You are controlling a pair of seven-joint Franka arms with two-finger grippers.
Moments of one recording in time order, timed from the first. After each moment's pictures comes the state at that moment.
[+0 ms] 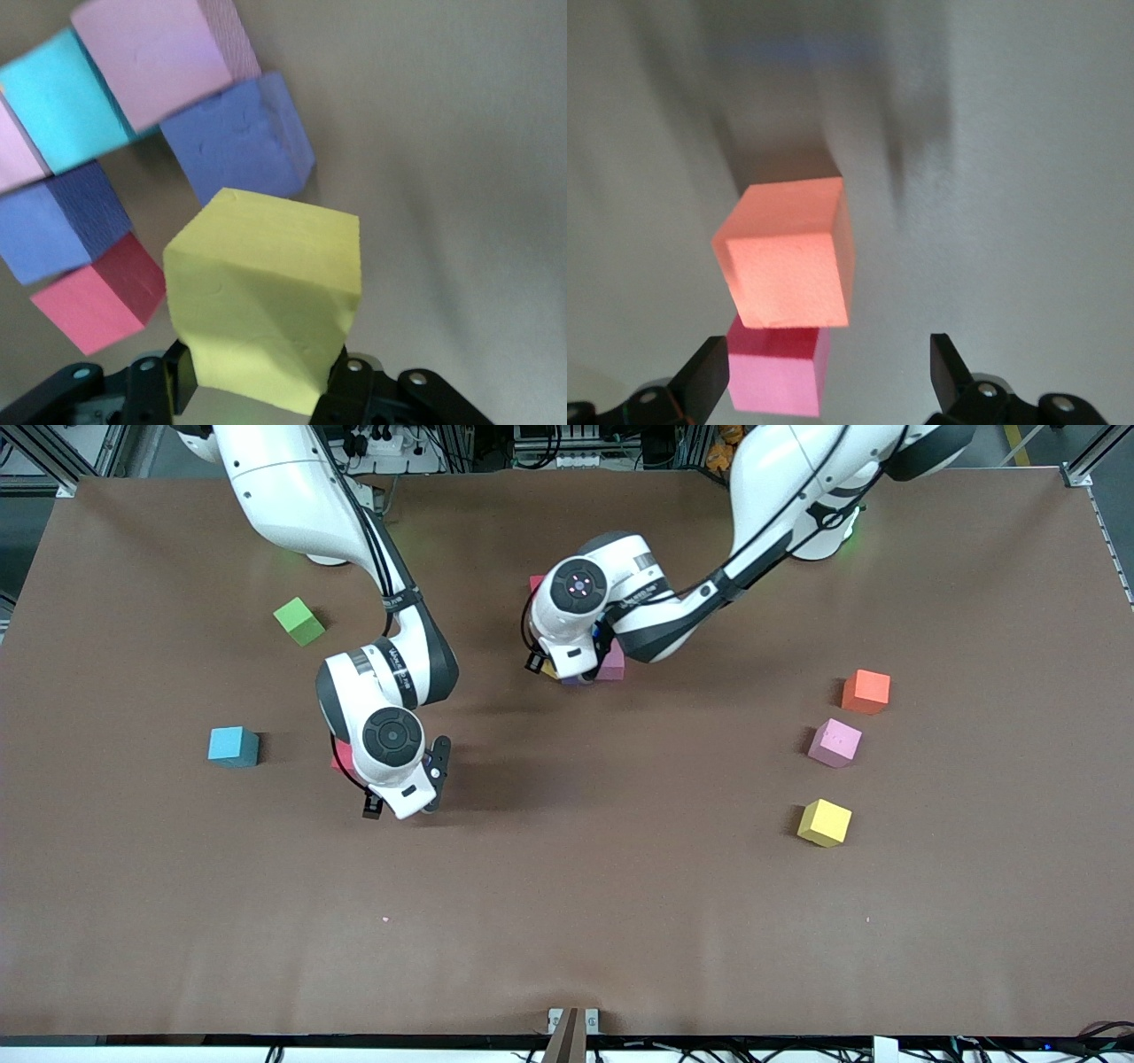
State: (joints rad) left arm -0.32 0.71 -0.77 -1.71 0.15 2.28 -2.22; right arm 0.71 0.63 -0.32 -1.65 -0.12 1.99 -0.98
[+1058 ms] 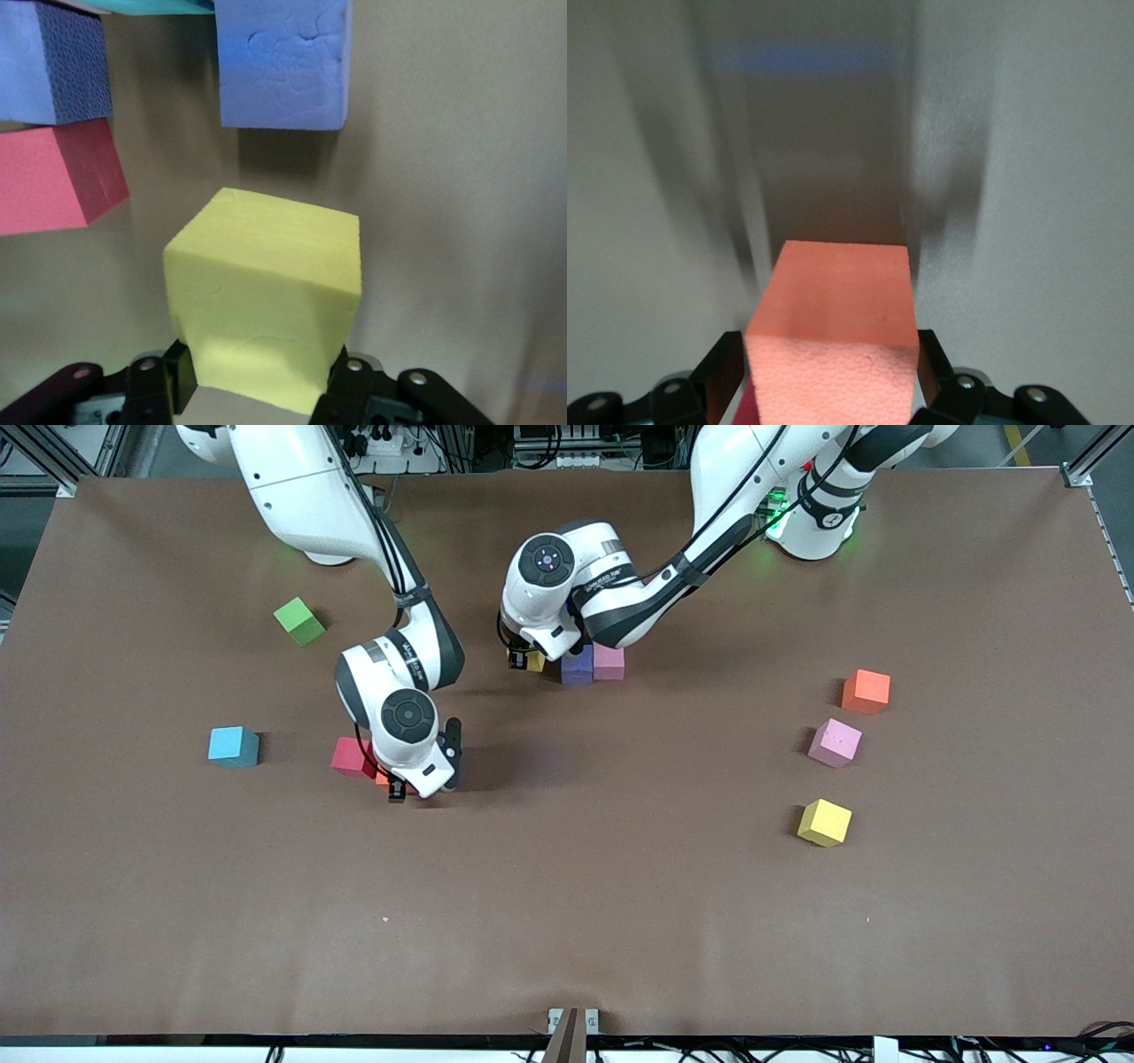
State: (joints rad) left arm -0.48 0.72 -0.63 -1.66 0.14 2.36 -2.67; right arm 0.72 0.61 -0.31 -1.84 -0.12 2.21 -1.06
